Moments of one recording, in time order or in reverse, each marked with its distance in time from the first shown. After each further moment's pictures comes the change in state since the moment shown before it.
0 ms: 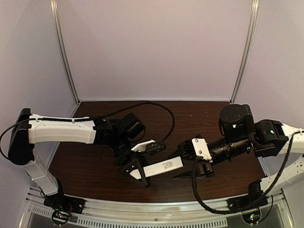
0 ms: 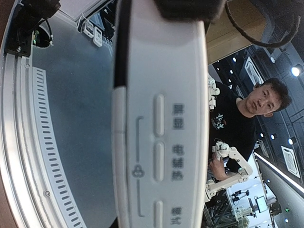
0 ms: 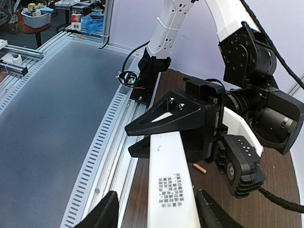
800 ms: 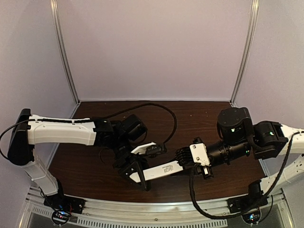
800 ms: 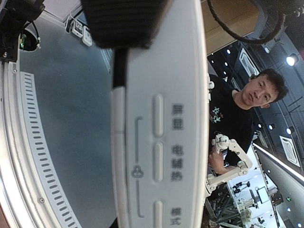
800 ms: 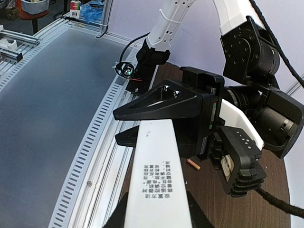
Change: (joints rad) left arm -0.037 0.000 0.007 -0.002 0.018 0.037; right arm 0.047 0.017 0.008 -0.024 0.076 -0.063
